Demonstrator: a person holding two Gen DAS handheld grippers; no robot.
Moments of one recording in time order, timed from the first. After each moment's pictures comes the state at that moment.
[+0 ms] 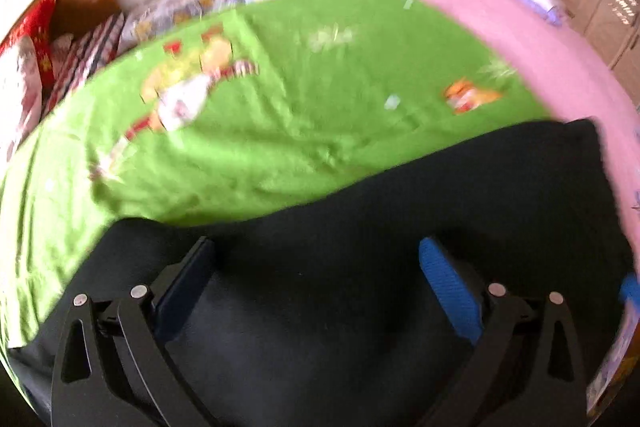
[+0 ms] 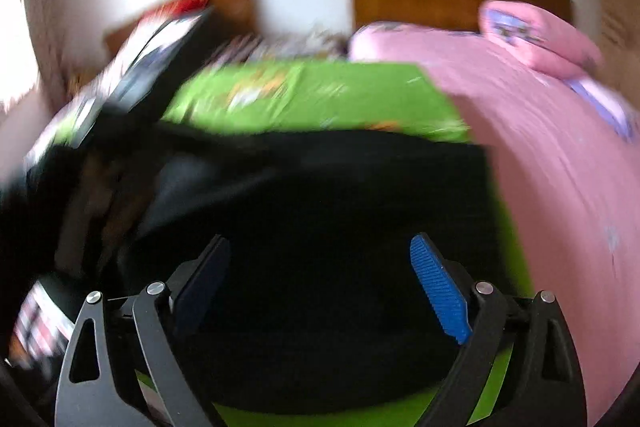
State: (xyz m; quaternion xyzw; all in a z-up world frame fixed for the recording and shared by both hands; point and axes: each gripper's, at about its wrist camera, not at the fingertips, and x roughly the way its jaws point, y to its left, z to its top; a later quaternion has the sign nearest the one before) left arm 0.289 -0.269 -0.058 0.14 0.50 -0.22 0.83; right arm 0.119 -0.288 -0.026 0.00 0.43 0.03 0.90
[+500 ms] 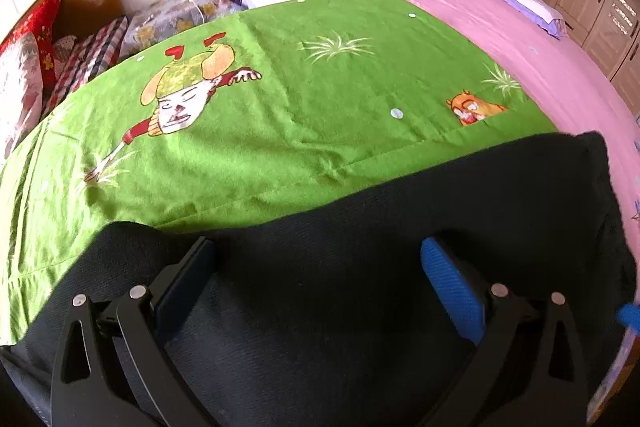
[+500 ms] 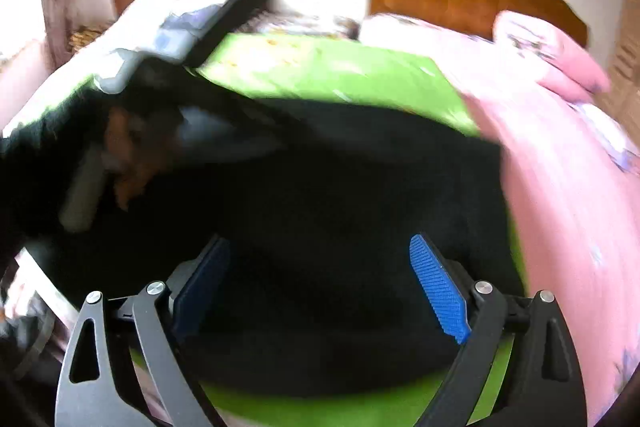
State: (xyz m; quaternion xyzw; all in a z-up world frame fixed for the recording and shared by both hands) left arm 0.295 -0.265 -0.049 0.13 0.48 -0.22 0.84; right arm 0.140 -0.261 -0.010 -0.04 0.41 0.06 0.91
